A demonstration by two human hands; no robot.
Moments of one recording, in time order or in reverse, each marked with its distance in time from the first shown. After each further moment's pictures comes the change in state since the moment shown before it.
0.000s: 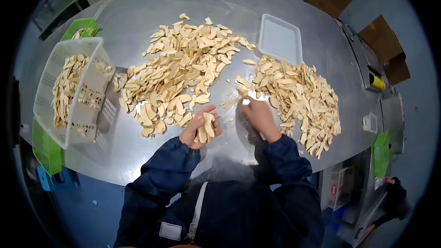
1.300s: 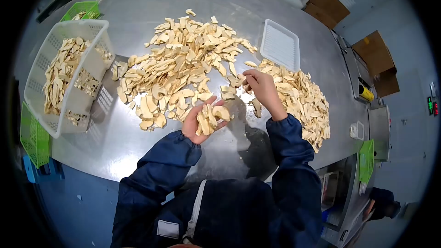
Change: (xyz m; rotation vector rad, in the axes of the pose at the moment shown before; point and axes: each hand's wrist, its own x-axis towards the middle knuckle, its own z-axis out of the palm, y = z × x) left_hand 0.007 -0.001 0.000 -0.250 0.043 0.054; right_hand 0.051 -0.040 -0.039 0.297 0.002 -0.071
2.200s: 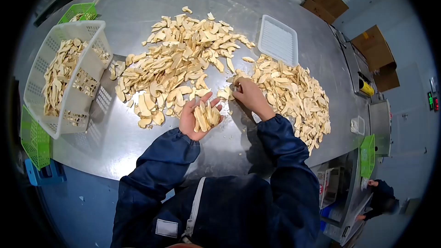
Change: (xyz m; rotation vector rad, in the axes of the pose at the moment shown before) left_hand -0.001 0.001 0.003 -0.013 0.104 -0.003; right_hand -0.009 0.041 0.032 -0.401 -0.127 -0.086
